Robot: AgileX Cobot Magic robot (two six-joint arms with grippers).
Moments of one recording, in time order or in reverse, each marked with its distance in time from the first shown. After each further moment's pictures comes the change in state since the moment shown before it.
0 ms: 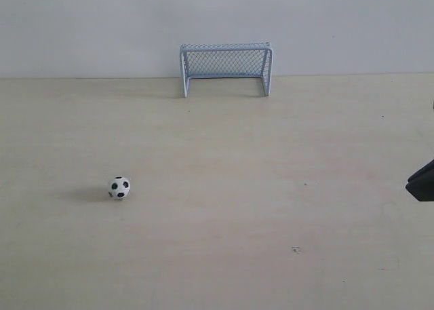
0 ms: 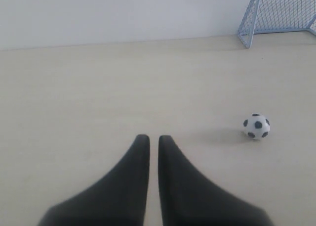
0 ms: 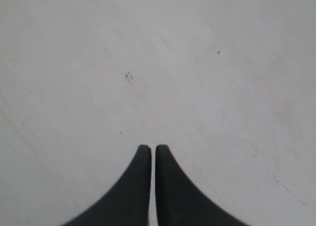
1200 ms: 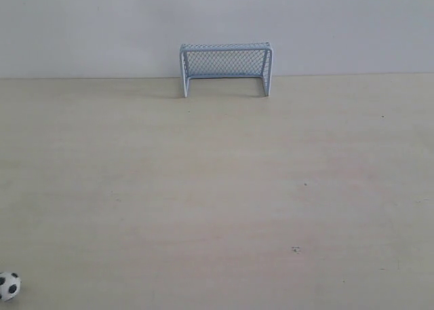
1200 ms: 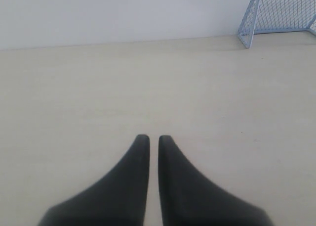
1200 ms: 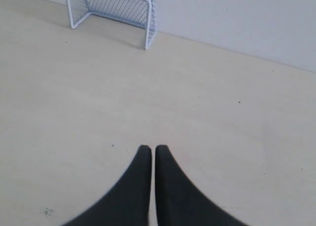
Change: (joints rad) left arm 0.000 0.000 0.000 0.000 0.000 0.000; right arm 0.000 -0.422 0.274 0.131 -0.541 0.406
